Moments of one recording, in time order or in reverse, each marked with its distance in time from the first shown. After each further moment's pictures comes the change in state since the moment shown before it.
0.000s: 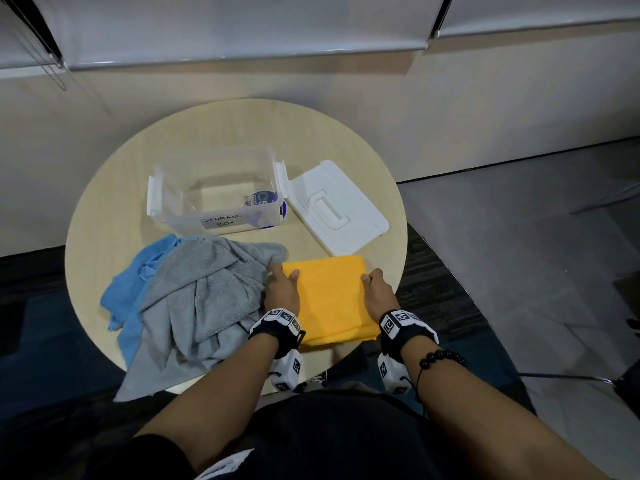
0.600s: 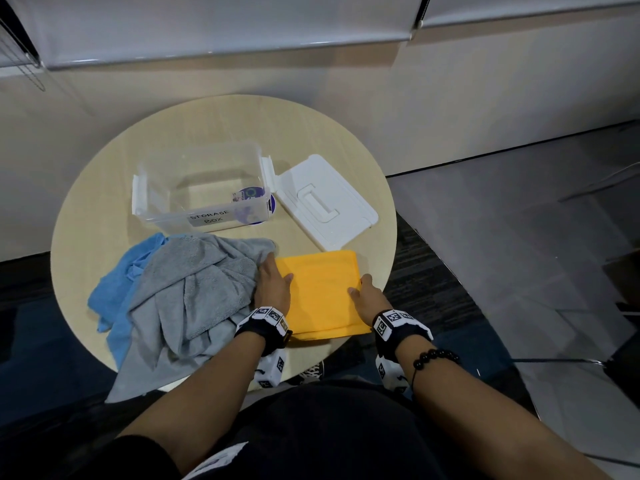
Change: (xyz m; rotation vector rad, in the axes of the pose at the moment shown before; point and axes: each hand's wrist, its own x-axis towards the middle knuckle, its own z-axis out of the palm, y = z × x) left_hand -0.002 -0.006 0.001 0.065 -0.050 0.128; right_hand -0.011 0.020 0.006 -0.184 -0.094 0.024
